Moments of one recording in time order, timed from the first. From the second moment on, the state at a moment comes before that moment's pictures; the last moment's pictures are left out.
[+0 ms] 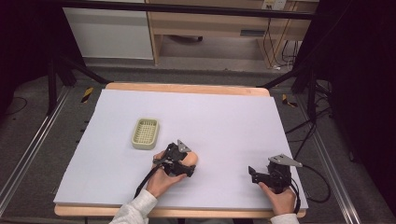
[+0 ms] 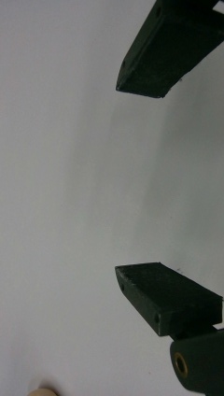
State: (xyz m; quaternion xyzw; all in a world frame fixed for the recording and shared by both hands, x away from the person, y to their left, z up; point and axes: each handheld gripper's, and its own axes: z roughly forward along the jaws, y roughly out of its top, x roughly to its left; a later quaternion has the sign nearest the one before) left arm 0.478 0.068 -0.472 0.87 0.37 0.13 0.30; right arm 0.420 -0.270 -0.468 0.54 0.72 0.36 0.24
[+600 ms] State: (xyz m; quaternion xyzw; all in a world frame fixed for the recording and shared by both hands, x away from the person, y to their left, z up) left arm 0.478 0.067 -0.471 0.87 0.37 0.13 0.30; right arm 0.420 -0.270 -0.469 0.54 0.72 0.35 0.24
